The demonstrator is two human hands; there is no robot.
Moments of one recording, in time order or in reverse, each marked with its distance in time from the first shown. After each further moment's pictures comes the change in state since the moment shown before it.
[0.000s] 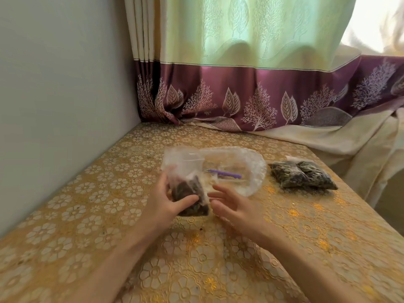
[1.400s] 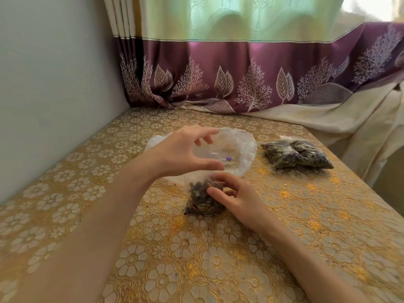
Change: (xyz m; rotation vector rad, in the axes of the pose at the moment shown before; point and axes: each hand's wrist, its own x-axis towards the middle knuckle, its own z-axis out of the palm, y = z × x) left_hand 0.053 0.075 0.044 0.850 -0.383 0.286; right_hand -0.012 0.018 -0.018 -0.109 0.145 -0.127
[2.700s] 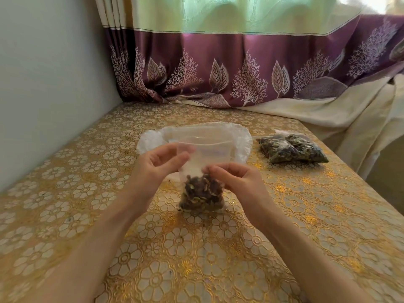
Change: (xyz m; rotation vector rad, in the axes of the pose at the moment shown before) left_hand -0.048 -0.018 0.041 -0.900 0.305 -0.201; right_hand -0.001 -0.022 -0.006 0.367 0.134 0.175
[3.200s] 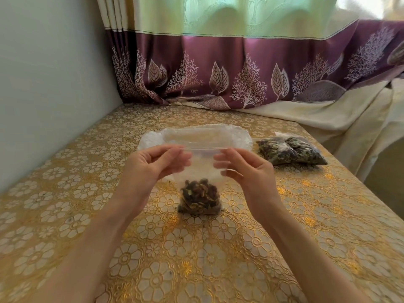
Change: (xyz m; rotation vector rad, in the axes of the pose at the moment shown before) left_hand 0.001 0.003 -0.007 -0.218 0.120 -0.014; right_hand 0.002 -0.020 -0.001 0.206 0.132 -0.129
